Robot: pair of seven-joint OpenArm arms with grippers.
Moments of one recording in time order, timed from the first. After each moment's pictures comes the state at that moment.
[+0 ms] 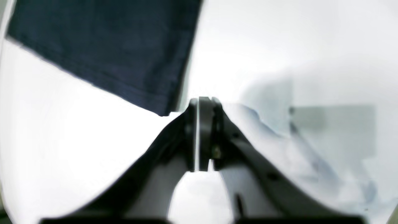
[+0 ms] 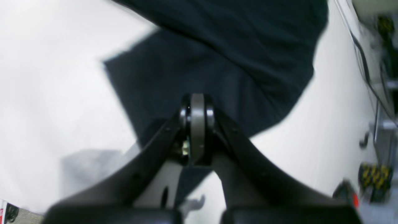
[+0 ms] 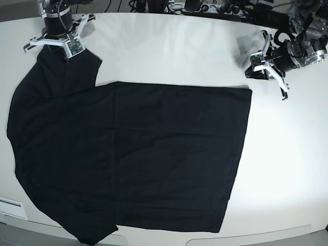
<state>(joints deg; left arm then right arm) 26.8 -60.5 8.7 109.0 7.3 -28.8 5.1 -49.8 21.0 -0.4 133.2 -19.7 3.5 -38.1</state>
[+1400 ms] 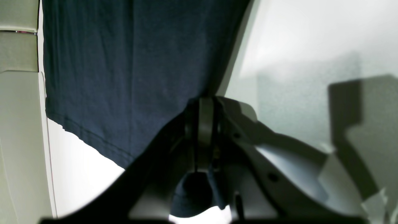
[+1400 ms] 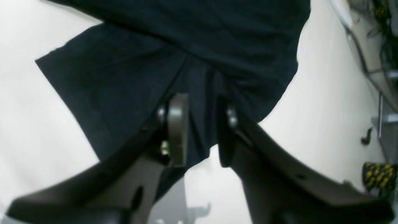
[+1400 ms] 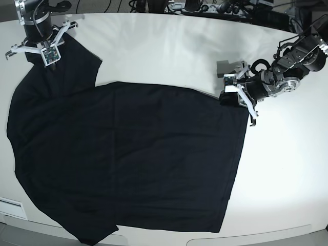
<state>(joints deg) -12.3 -57.2 55.4 94.2 14.2 -17.4 2.1 -49.5 20.8 14.7 133.2 -8.3 13.3 -31.1</state>
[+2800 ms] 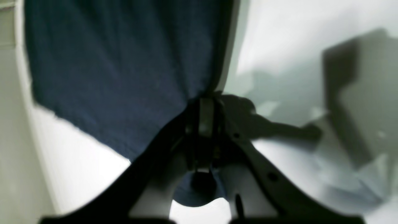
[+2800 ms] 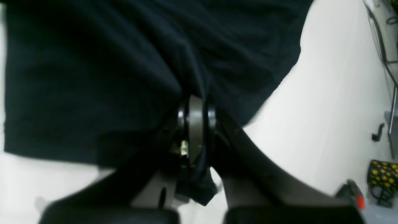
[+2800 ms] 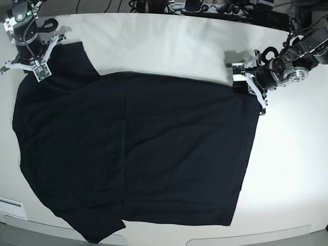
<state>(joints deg) -11.0 -66.1 56.4 105.8 10.6 -15.9 13.2 -42.3 26.8 17.3 126.1 -1.5 16.7 -41.2</state>
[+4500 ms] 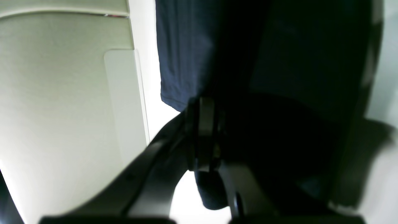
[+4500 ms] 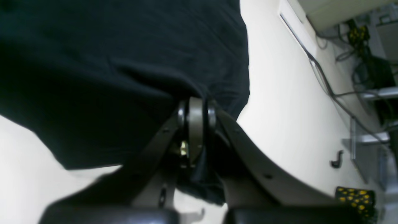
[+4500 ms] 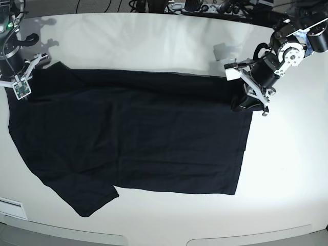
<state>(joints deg) -5.8 -64.7 55.3 114.2 29.0 5.8 23.0 -36.3 33.0 23.8 120.8 4.8 18.9 -30.4</state>
